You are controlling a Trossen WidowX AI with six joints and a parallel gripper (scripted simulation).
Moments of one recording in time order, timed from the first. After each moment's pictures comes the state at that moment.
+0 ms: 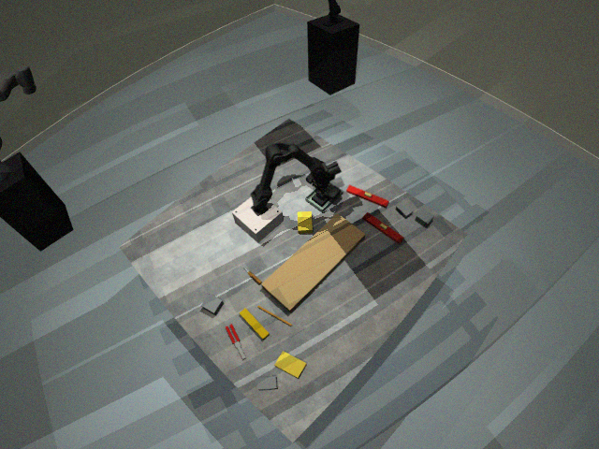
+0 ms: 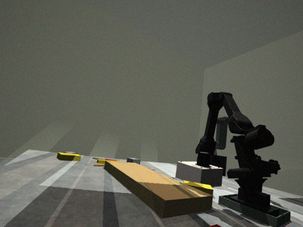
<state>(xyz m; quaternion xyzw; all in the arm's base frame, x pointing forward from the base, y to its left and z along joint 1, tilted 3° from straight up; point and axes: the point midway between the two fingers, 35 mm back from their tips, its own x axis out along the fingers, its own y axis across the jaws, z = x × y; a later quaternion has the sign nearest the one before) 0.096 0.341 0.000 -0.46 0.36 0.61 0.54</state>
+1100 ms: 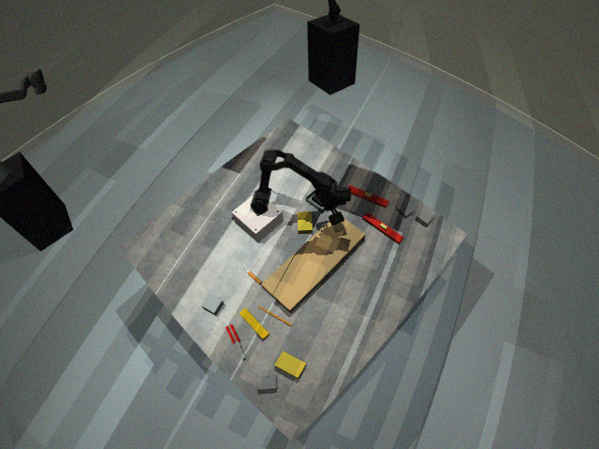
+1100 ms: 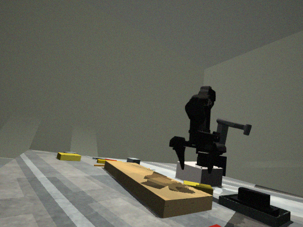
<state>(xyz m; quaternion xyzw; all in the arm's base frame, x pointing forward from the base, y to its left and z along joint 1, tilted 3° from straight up) 0.258 0.240 0.070 -0.37 0.48 0.45 0.65</state>
